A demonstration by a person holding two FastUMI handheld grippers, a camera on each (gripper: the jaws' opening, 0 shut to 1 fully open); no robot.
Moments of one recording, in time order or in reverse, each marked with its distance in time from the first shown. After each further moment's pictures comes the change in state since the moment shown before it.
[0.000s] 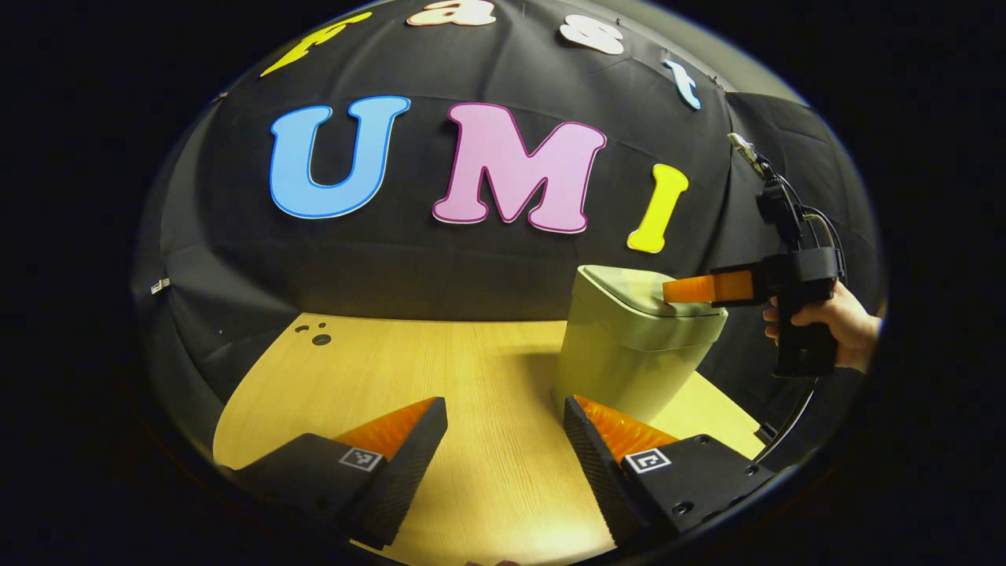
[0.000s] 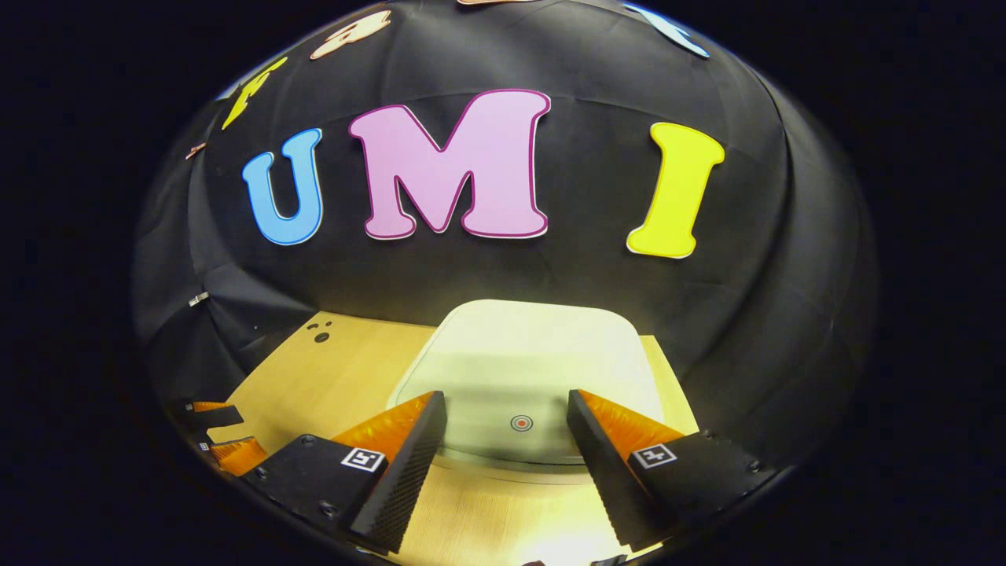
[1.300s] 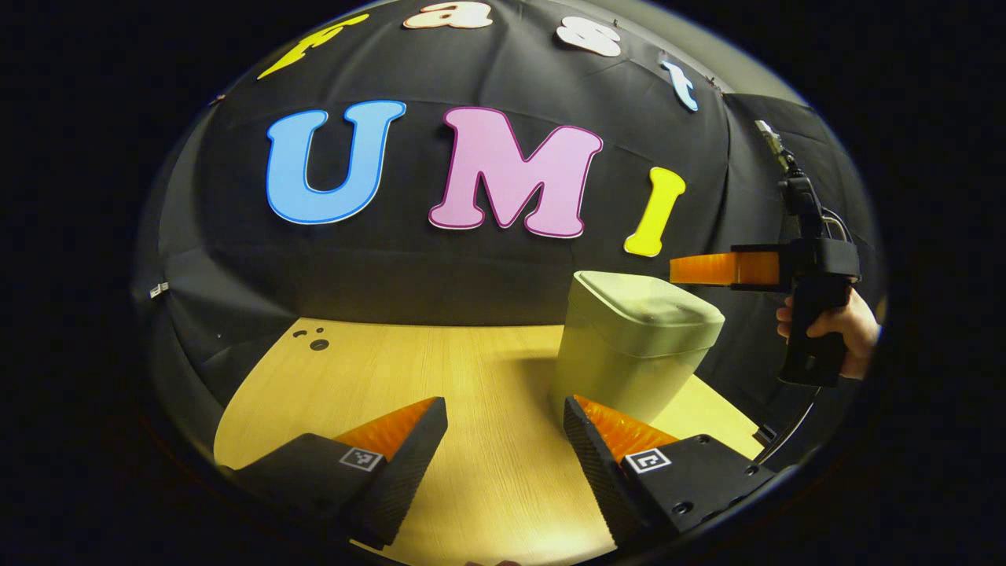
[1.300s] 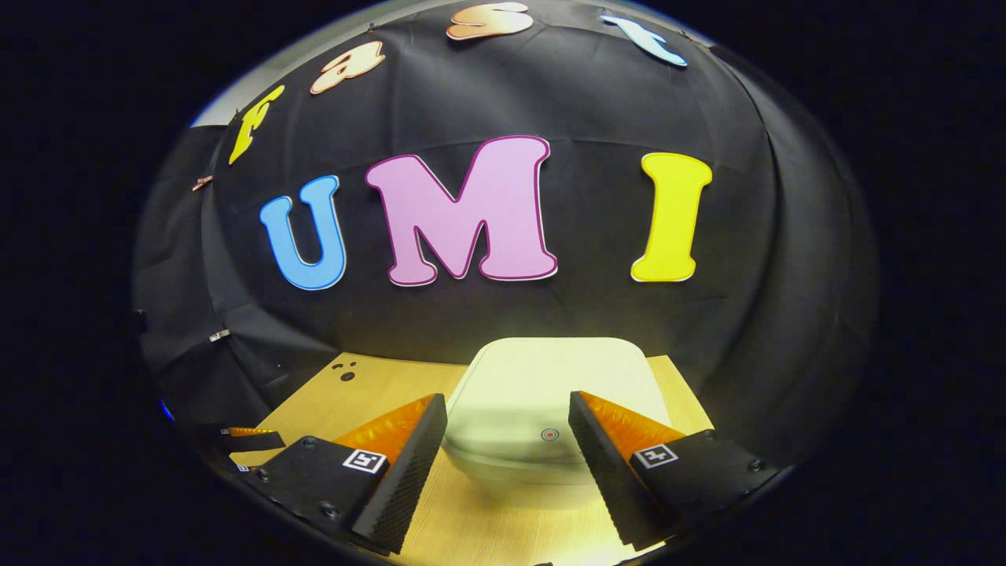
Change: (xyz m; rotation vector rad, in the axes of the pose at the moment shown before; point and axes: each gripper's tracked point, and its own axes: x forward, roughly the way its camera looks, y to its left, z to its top) left arm -0.001 -0.005 0.009 0.007 -0.017 -0.008; right arm -0.045 0.025 0.027 0.069 -0.147 0.058
